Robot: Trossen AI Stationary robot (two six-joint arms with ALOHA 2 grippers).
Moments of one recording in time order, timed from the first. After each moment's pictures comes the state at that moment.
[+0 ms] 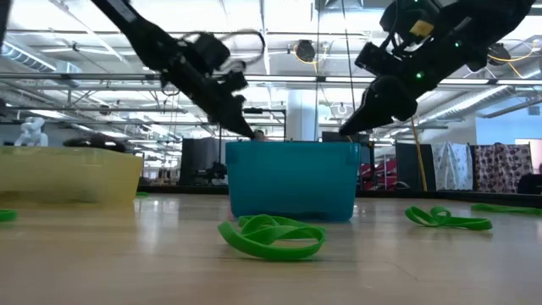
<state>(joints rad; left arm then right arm) 0.56 1.61 0.95 0.09 0.07 0.23 -0.07 1.26 0.57 0.10 0.29 -0.10</state>
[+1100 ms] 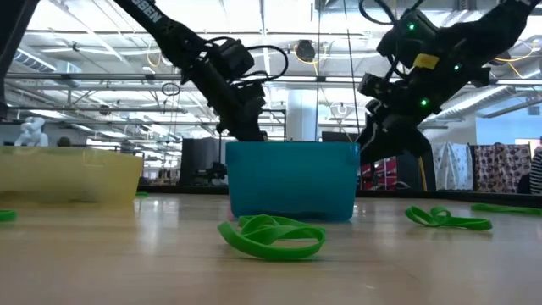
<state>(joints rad) 0.52 1.75 1.17 -0.18 0.05 0.05 -0.10 1.34 0.51 0.12 0.34 -0.25</state>
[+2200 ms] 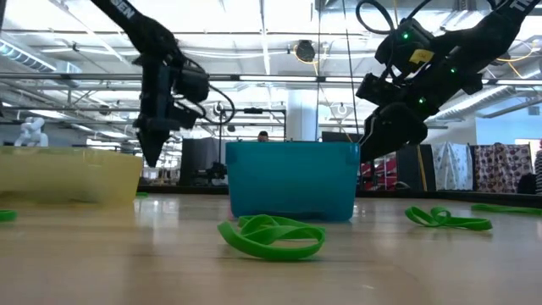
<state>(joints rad) 0.72 1.58 1.06 -0.96 -0.14 0.09 -0.18 1.34 0.50 0.15 0.10 -0.09</state>
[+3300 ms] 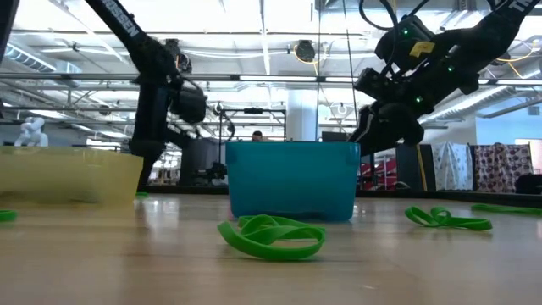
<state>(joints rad) 0.72 1.65 0.95 -0.84 -0.15 0.29 -0.19 1.34 0.50 0.21 0.10 -0.23</state>
